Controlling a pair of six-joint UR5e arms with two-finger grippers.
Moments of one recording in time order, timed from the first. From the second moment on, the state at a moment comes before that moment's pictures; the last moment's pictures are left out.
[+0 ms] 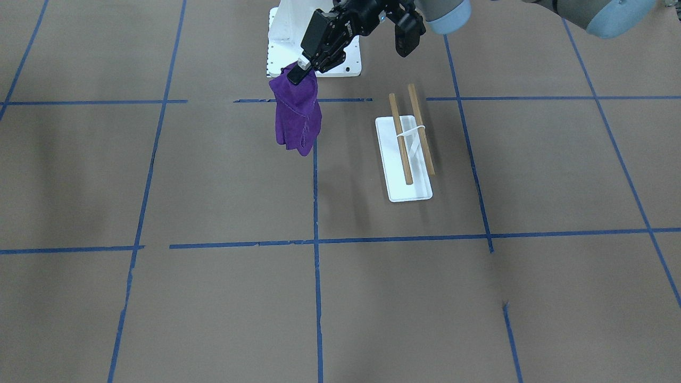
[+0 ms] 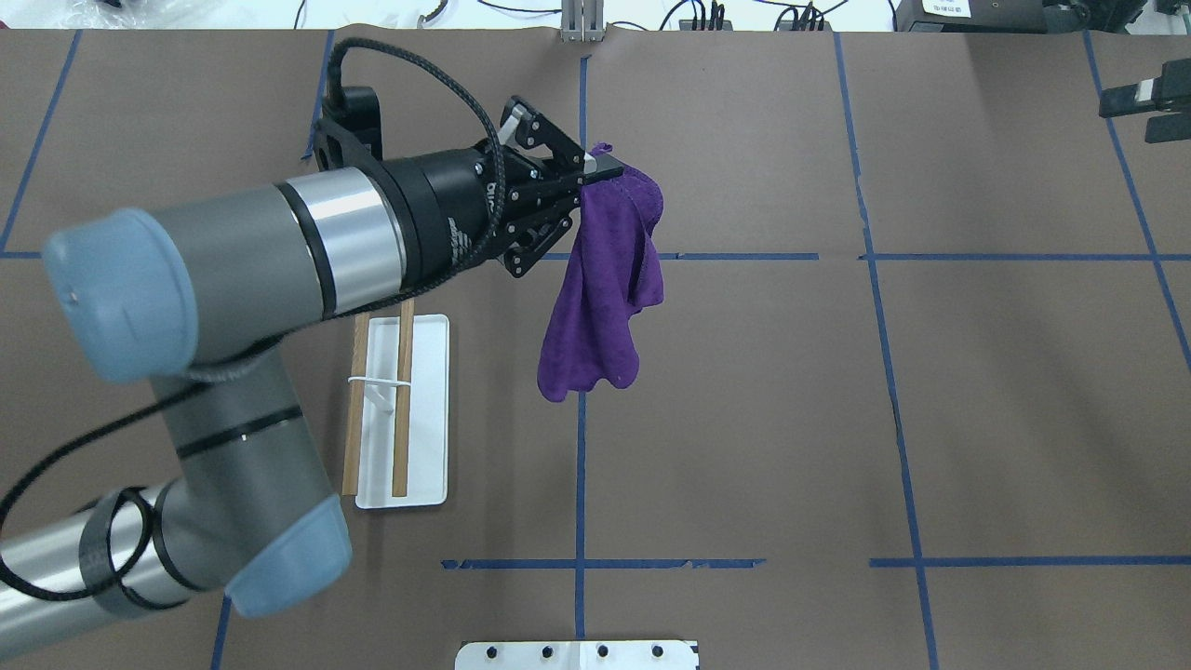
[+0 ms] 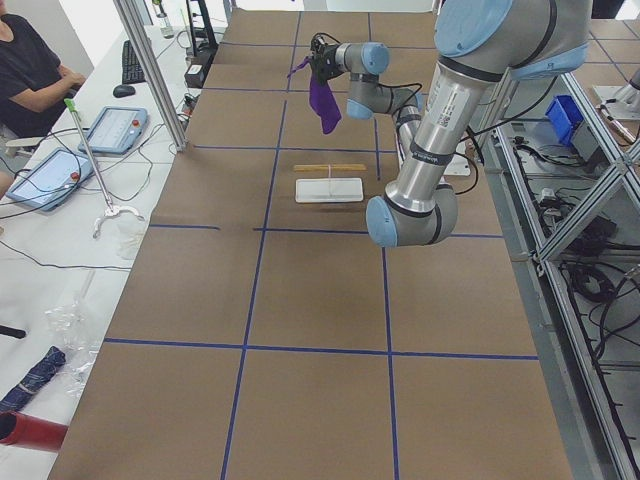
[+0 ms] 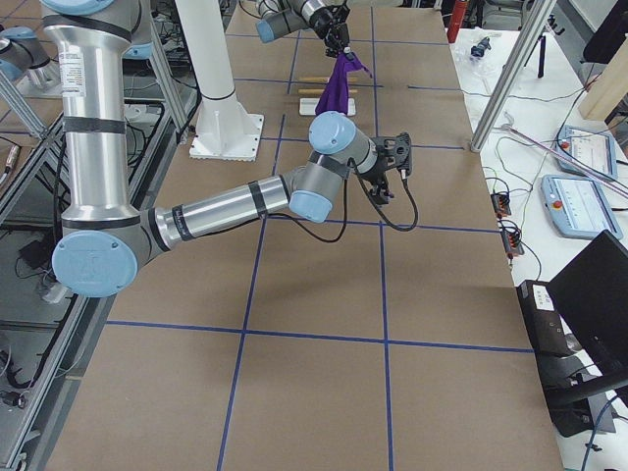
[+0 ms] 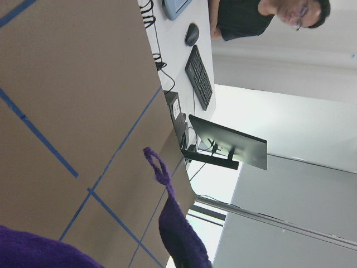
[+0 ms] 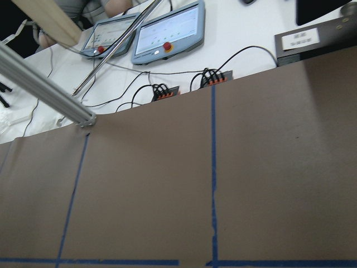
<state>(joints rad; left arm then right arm) -0.39 -2.15 -1.96 -2.38 -1.20 -2.05 1.35 -1.58 1.89 -0.76 2.25 1.05</state>
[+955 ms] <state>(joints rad) -0.30 -1.97 -2.11 -2.05 -0.85 -1.94 1.41 -1.62 1.90 -1.38 2.12 0.37</state>
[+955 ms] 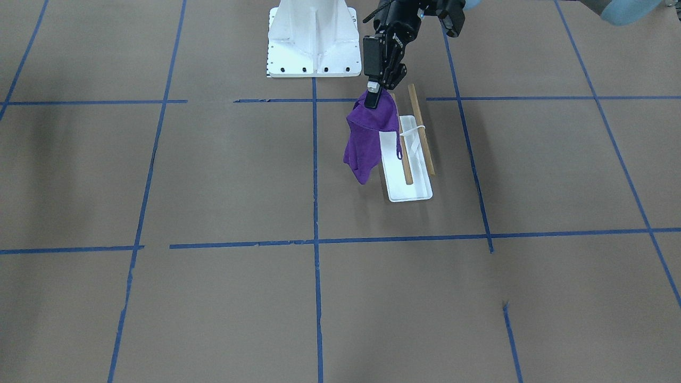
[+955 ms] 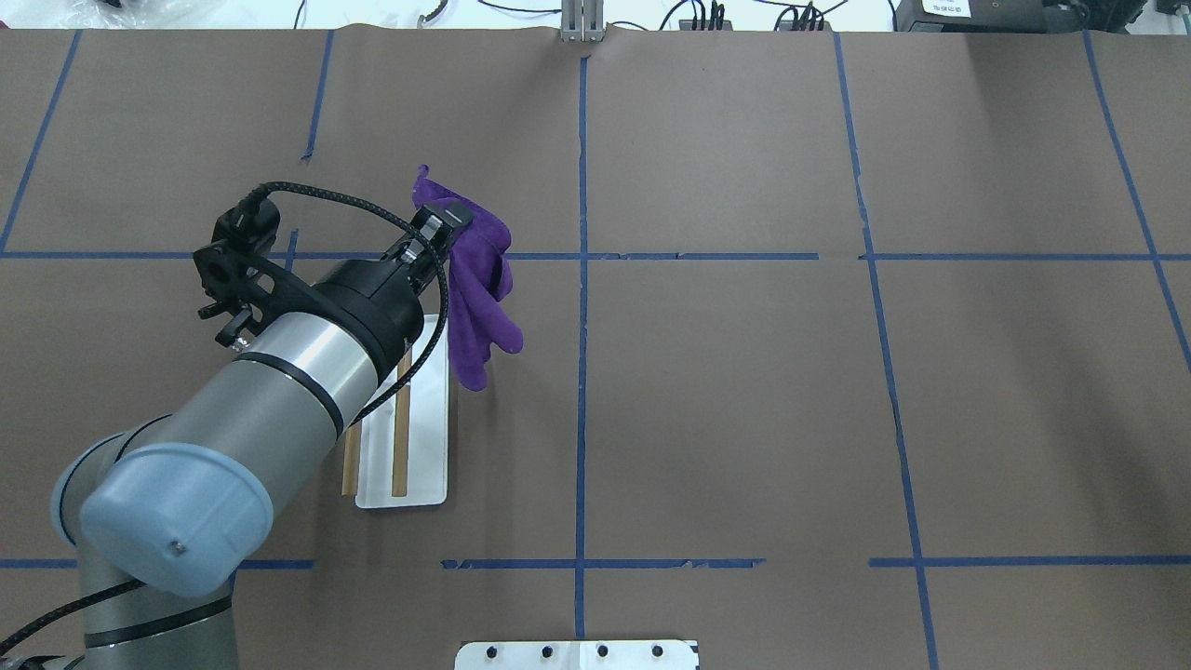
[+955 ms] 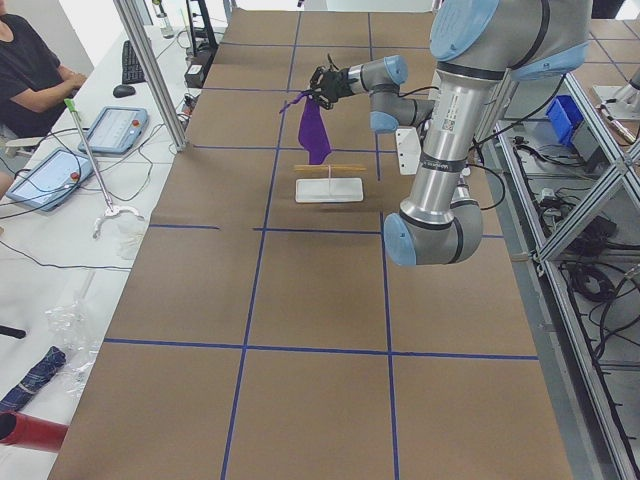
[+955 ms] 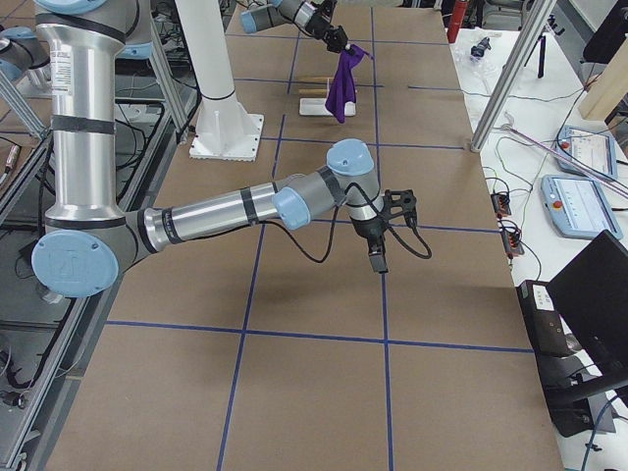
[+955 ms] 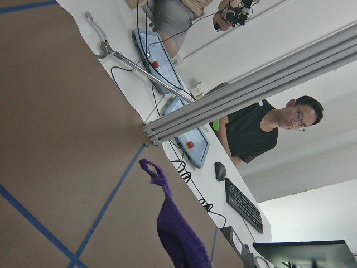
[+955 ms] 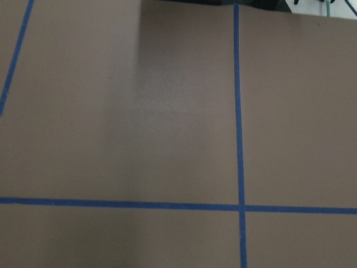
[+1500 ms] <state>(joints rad) -0.21 -1.88 -2.14 -1.89 -0.74 -1.95 1.44 -1.61 1.90 -1.54 2.23 0.22</state>
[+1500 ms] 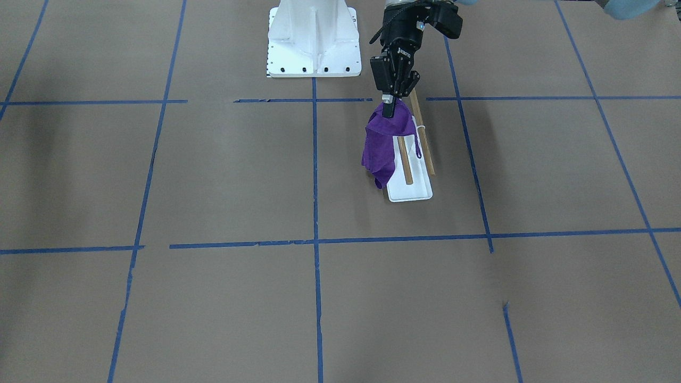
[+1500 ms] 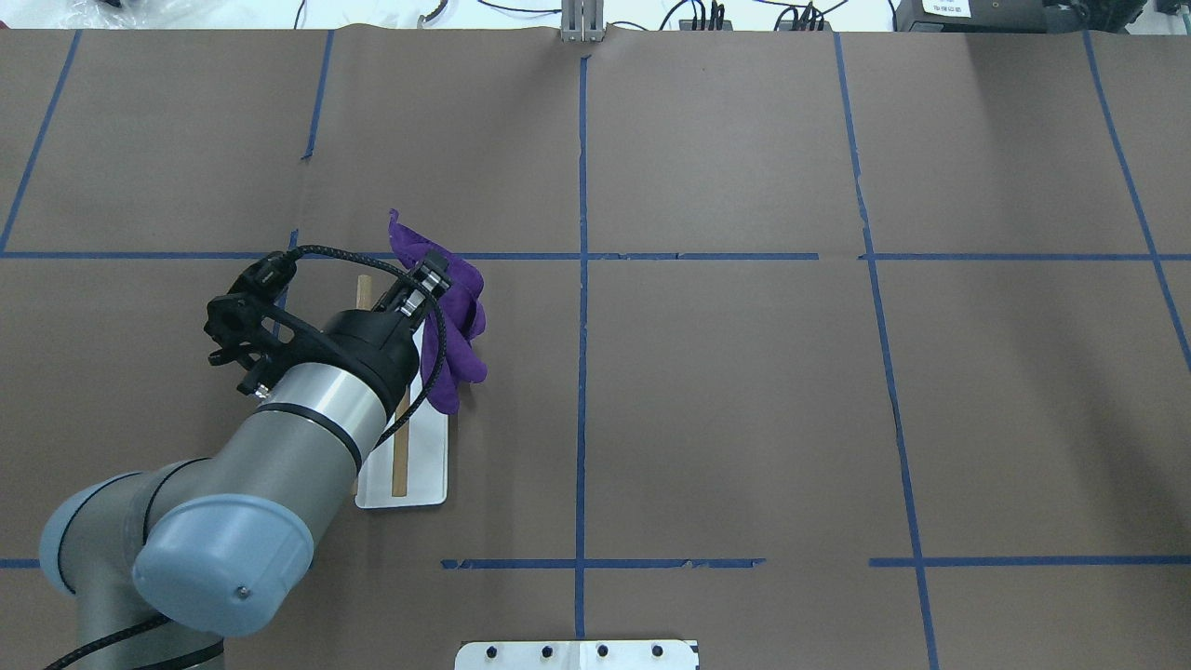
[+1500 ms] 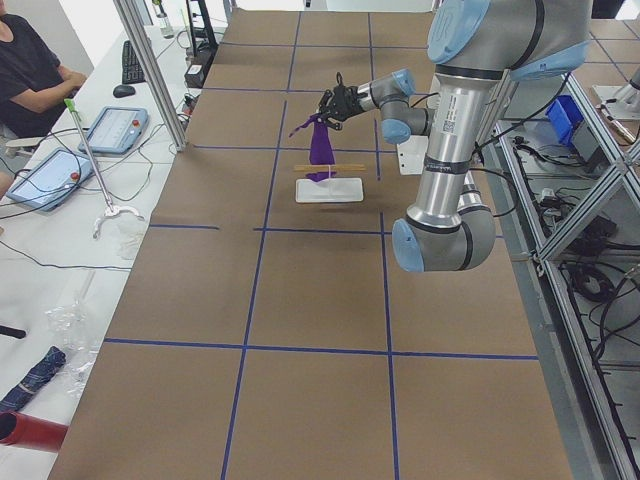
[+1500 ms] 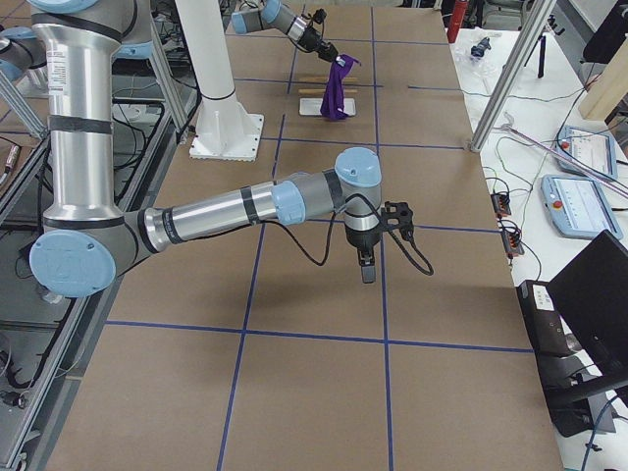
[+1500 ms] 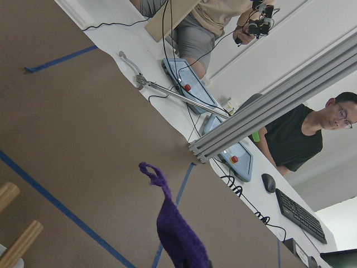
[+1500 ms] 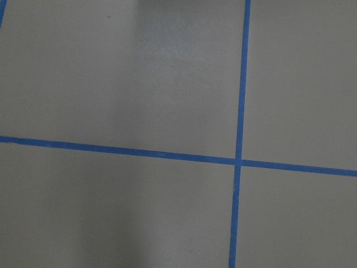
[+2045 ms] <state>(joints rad) -0.19 -1.64 -2.26 -1.88 -0.73 -1.99 1.44 -1.61 1.90 -1.55 2.24 0.22</state>
